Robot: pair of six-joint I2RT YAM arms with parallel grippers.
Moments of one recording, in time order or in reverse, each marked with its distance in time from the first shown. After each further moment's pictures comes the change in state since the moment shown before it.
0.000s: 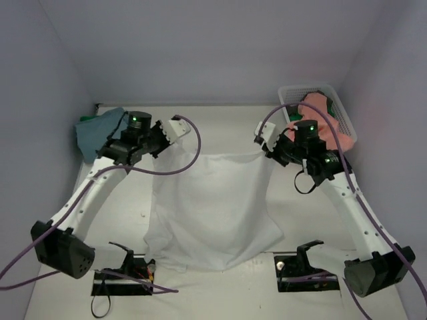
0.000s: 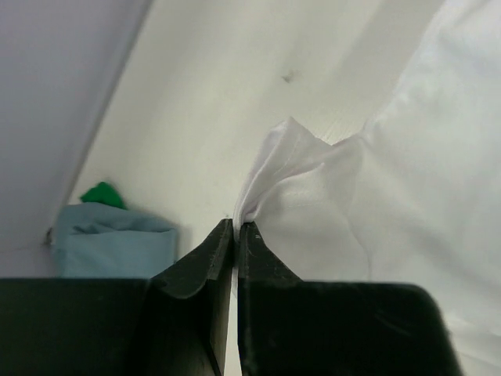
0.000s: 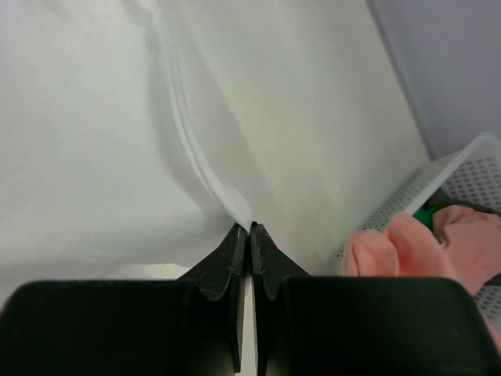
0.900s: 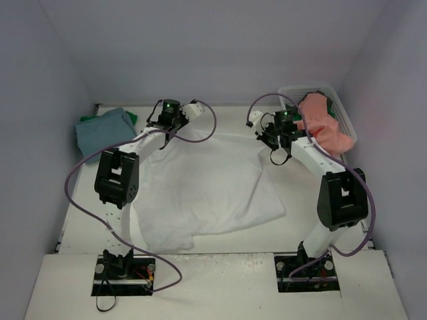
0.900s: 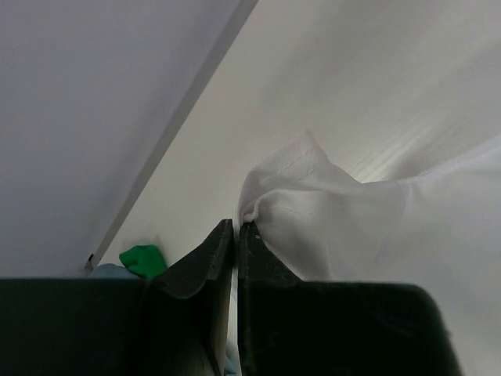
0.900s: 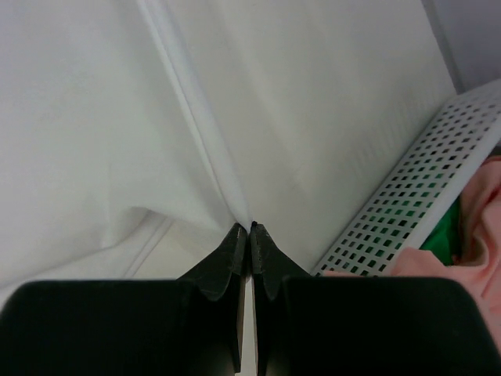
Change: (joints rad) left arm 0.045 0.763 0.247 0.566 -0.228 0.048; right arm -0.100 0.573 0.037 0.340 0.183 -0.019
